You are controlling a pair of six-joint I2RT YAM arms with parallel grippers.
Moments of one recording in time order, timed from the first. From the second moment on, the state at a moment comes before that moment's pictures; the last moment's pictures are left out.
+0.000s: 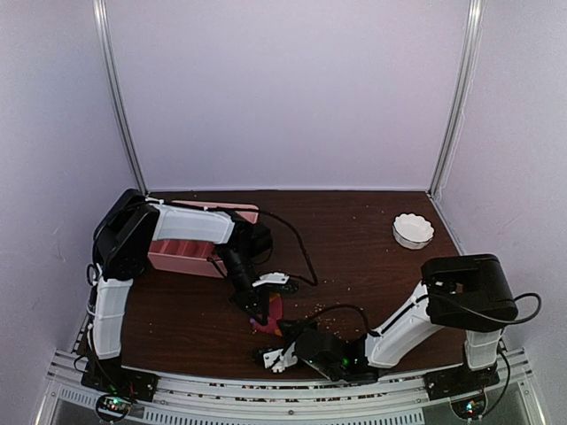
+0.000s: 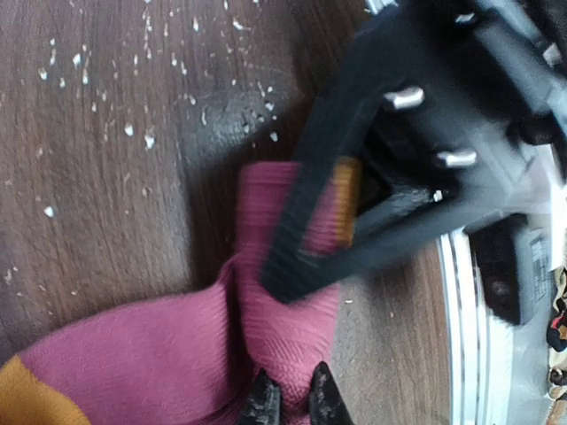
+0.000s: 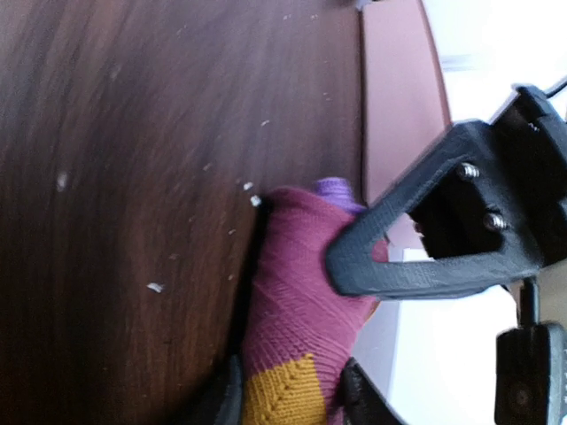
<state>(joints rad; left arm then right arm) -0.79 2.18 1.55 -1.09 0.73 0.96 1.41 2.00 0.74 0.75 0.66 -0.97</state>
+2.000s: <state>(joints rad) -0.67 1.49 1.93 -1.32 0.39 0.79 1.25 1.37 0.90 0.35 0.01 -0.10</state>
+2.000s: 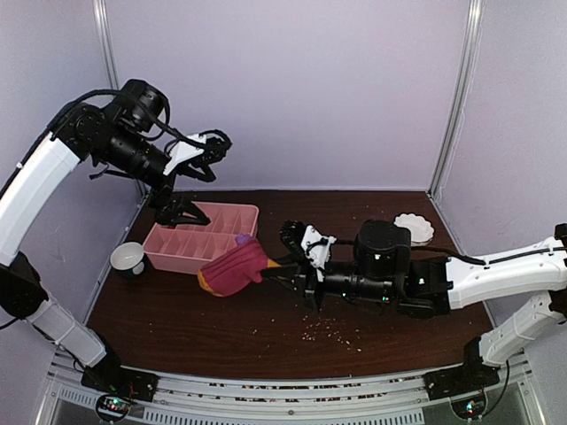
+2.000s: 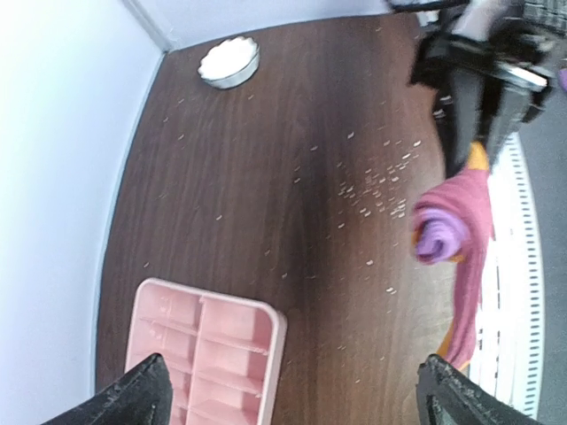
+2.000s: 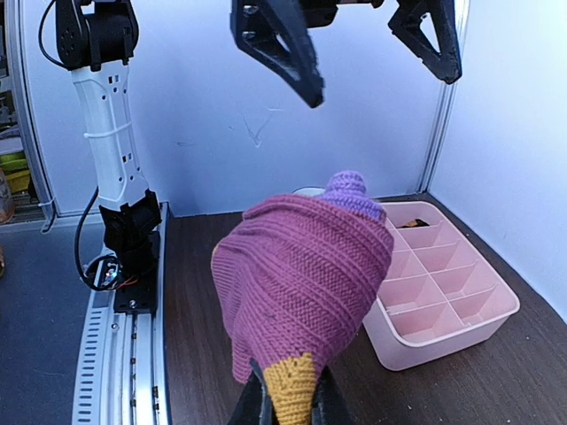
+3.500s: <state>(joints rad) -0.91 1.51 1.82 -1.38 0.54 1.03 1.07 1.54 1.13 0.31 -0.72 0.41</state>
